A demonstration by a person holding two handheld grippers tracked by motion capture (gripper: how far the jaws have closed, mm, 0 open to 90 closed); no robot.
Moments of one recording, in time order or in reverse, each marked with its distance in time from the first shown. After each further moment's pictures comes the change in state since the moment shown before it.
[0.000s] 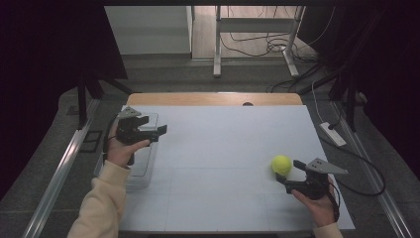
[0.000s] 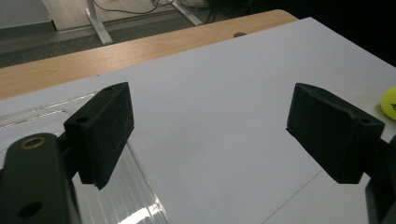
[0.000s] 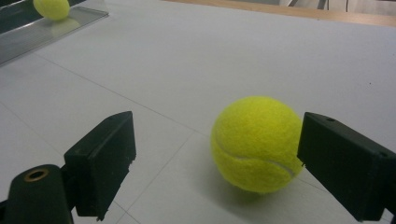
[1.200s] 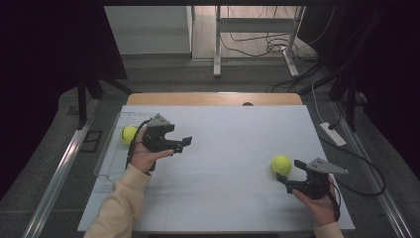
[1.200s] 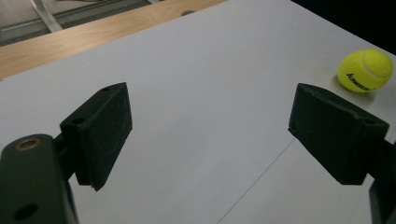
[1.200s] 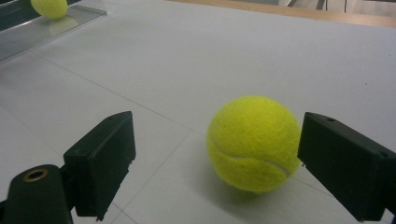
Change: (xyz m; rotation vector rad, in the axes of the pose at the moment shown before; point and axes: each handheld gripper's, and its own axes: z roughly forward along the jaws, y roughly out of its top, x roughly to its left) left arm -0.053 -0.003 0.039 0.071 -0.117 0.096; right arm -0.002 0.000 0.000 0.002 -0.003 -0.007
